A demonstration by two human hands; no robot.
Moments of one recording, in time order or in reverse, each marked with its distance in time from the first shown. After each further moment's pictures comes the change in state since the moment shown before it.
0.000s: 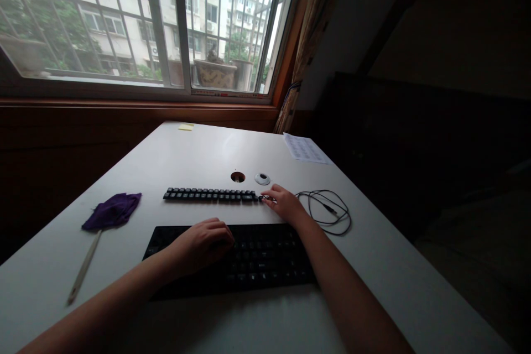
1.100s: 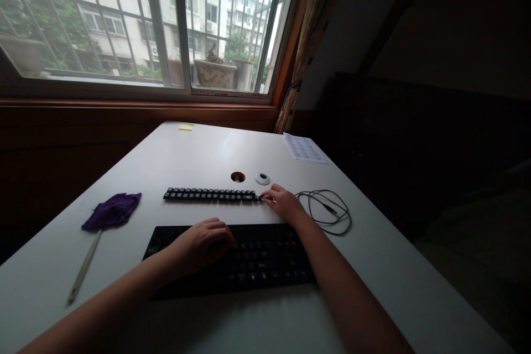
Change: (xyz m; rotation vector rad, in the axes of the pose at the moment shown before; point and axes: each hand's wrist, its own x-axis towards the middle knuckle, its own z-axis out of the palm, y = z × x) left_hand 0.001 0.003 -0.002 -0.002 0.002 -0.011; right_hand 0.001 -0.003 0.000 -0.033 0.002 -0.002
